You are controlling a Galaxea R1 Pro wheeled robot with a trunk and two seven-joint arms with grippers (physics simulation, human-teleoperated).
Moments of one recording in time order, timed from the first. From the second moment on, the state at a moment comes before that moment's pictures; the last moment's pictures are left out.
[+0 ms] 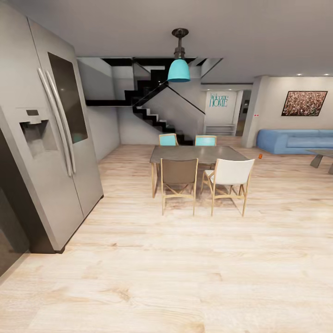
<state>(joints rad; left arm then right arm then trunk) 0.00 -0.01 0.01 -0.06 0.03 -0.06 -0.01 0.00 0.00 0.00 0.00 0.00 -0.01 -0.01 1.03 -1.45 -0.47</state>
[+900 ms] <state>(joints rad) 0.00 -0.01 0.01 -0.06 0.02 -0.06 -0.01 0.00 0.00 0.00 0.00 0.00 -0.01 -0.01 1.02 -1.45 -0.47</state>
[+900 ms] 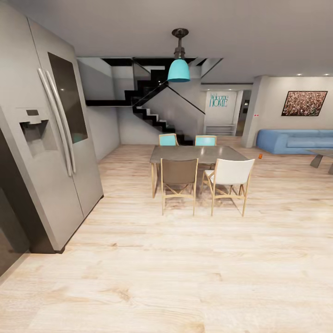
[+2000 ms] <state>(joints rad) 0.00 -0.01 0.01 -0.06 0.02 -0.06 -0.01 0.00 0.00 0.00 0.00 0.01 -0.01 -0.01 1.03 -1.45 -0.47</state>
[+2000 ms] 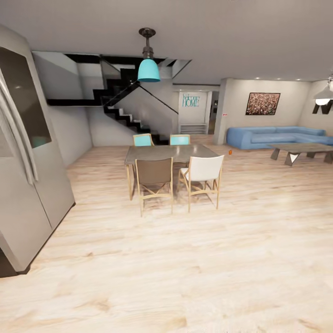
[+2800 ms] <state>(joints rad) 0.00 -0.04 0.01 -0.07 0.02 -0.06 0.00 0.00 0.00 0.00 0.00 0.01 -0.01 -0.01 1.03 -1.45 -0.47</state>
